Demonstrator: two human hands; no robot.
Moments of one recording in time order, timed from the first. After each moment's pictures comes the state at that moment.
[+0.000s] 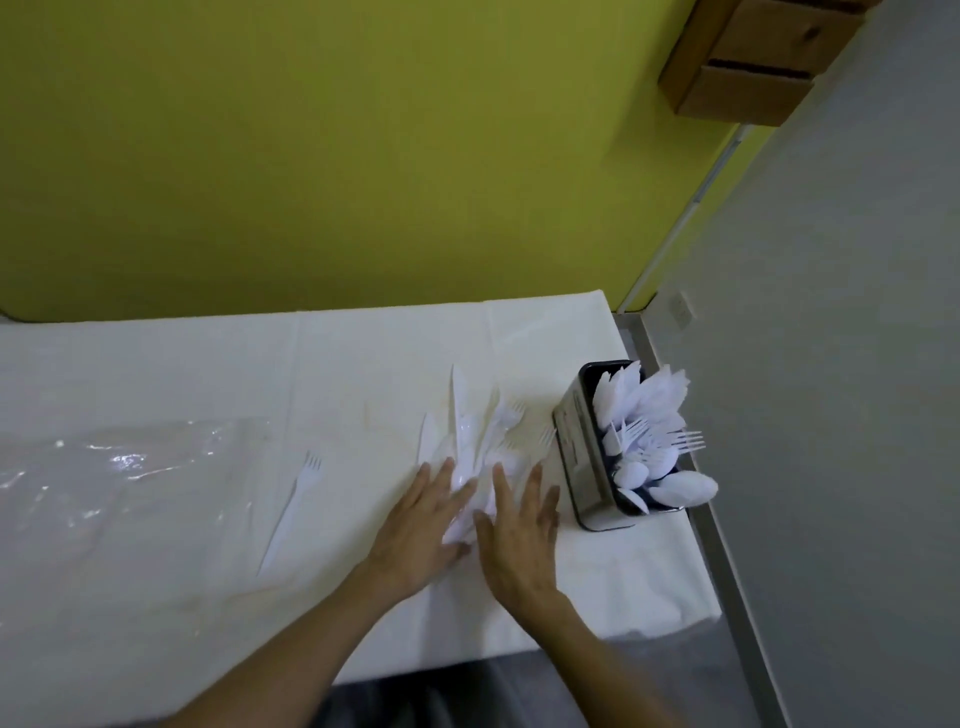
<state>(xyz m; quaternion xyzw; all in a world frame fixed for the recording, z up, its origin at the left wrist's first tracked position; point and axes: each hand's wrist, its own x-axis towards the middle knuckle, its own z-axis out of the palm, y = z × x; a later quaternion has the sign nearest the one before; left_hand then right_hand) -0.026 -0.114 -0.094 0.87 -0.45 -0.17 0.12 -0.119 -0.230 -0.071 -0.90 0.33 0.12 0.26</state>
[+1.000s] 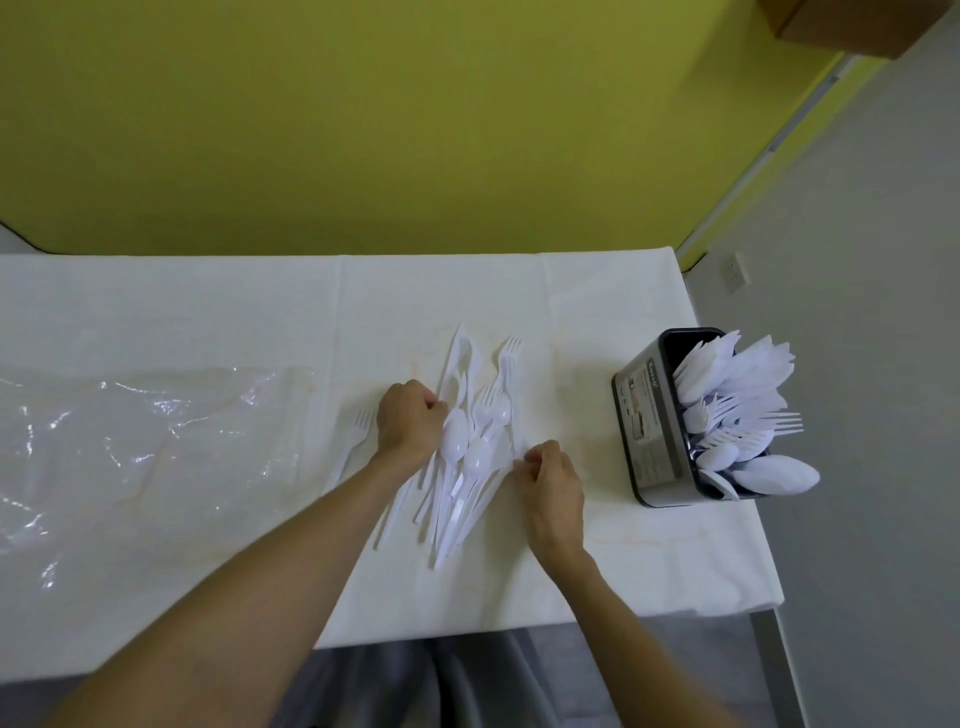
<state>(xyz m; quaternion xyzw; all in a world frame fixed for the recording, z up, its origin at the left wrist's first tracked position) 0.071 -0.107 -0.090 0.93 -0.04 -0.20 0.31 -0.085 -0.213 -0.077 -0.83 0.41 0.01 0.39</state>
